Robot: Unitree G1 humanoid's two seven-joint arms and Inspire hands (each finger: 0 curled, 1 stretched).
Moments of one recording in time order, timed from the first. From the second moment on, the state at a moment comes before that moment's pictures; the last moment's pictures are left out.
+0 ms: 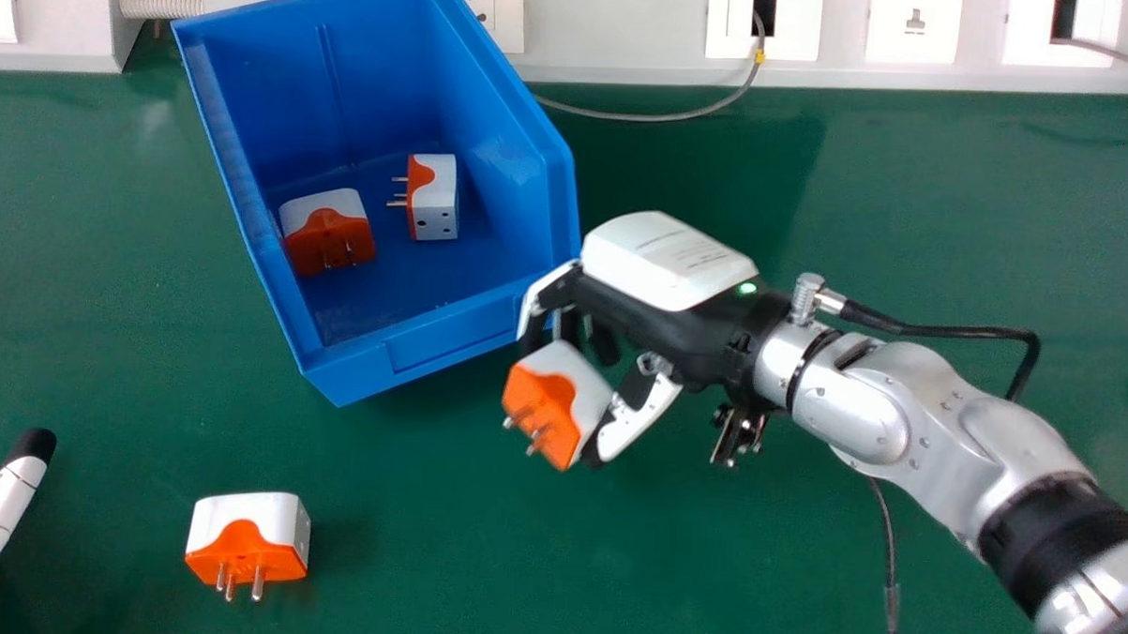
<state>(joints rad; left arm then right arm) -0.17 0.41 0.42 1.24 -0.16 -0.84 0.13 -0.75 -0.41 0.53 0.65 -0.59 -0.56 0.21</state>
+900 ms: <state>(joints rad) -0.17 0.41 0.43 1.24 -0.16 -0.84 0.12 -0.62 -0.29 0.35 0.32 -0.46 -0.64 0.21</state>
